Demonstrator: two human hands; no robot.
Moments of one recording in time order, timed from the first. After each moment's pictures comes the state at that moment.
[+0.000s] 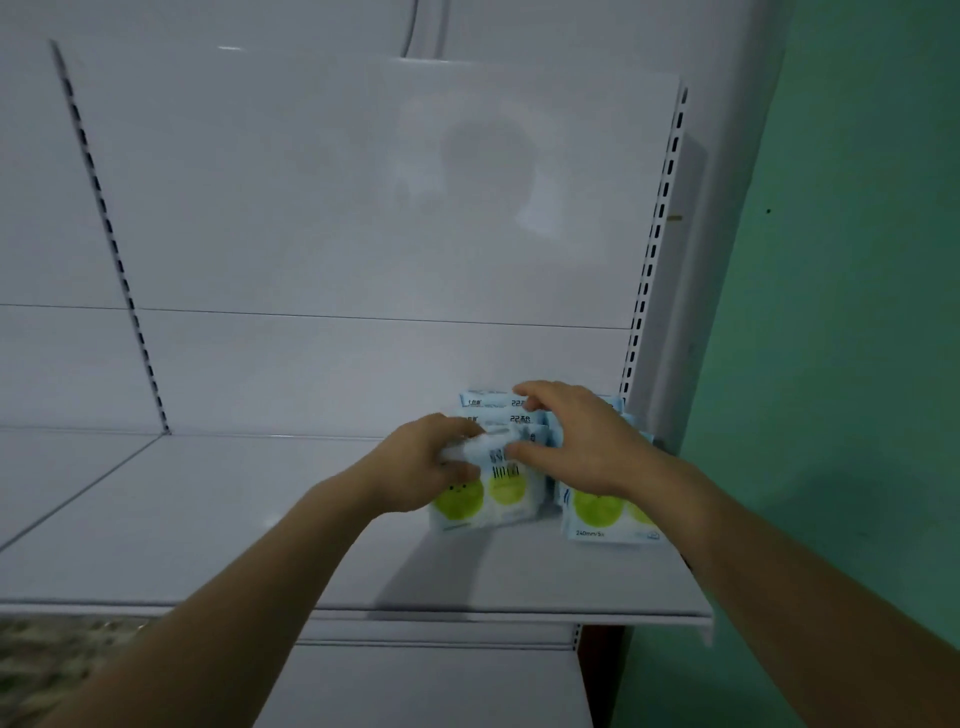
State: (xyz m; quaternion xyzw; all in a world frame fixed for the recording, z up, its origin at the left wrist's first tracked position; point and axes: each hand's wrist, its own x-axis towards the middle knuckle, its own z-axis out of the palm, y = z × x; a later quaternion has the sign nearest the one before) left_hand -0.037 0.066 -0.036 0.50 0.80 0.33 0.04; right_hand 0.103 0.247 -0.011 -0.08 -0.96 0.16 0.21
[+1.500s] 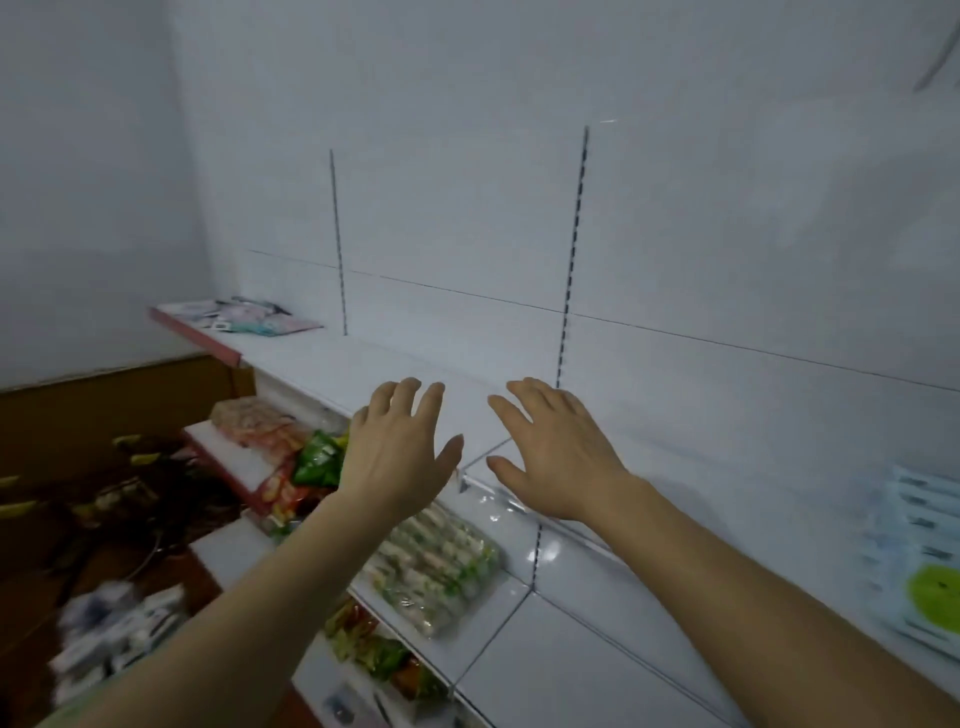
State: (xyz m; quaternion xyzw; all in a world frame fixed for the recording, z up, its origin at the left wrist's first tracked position) left_hand -0.038 -0.317 -0.041 0.07 0.95 0.07 -0.29; right_hand -0.043 -0.118 -0.018 0.26 -0.94 -0.02 0.21
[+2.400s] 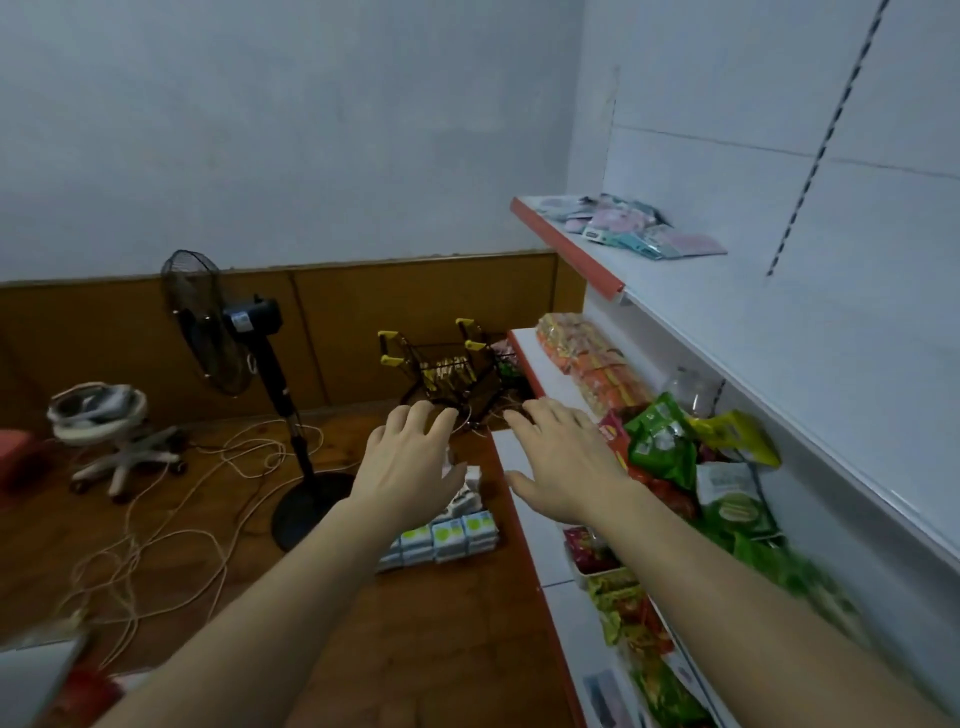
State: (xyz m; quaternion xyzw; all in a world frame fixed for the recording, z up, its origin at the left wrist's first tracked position) left_hand -0.132 -0.783 -0.182 -0.26 0.96 0.02 -0.09; right_hand -0.275 -0.638 -0.177 0.54 -0.84 0.02 0.06
